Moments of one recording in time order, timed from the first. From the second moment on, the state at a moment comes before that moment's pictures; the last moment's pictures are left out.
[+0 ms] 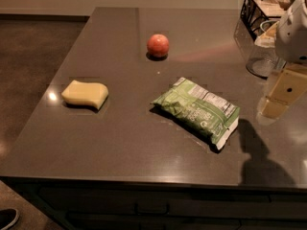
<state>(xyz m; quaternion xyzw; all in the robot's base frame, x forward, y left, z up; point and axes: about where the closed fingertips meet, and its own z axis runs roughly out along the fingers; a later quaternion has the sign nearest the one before) 0.438 -0.215 0.981 -0.60 0.78 -0.04 0.17</state>
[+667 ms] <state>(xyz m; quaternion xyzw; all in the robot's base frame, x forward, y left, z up) 0.443 -0.203 0.983 -0.61 0.77 -0.03 0.16</state>
